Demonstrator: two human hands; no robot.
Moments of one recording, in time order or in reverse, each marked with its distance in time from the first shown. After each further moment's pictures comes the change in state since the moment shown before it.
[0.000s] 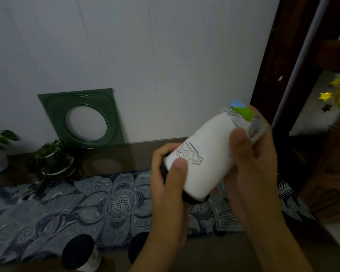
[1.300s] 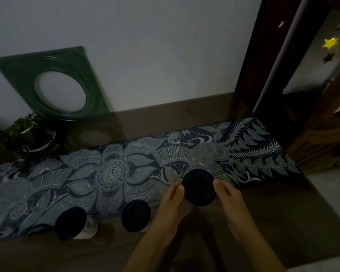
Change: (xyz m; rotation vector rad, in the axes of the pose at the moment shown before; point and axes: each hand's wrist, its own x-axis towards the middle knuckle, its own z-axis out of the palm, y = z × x) left_hand -0.029 -0.172 -0.110 0.251 -0.085 -0.721; right_hand -0.104 0.154 -0.152 -0.487 0.140 0.856
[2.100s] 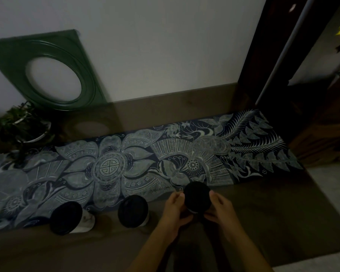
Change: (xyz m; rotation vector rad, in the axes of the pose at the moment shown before) left_hand 0.042 -0.070 -0.012 -0.050 0.141 -0.262; right_hand 0.032 0.075 -0.002 -0.008 0.013 0.267
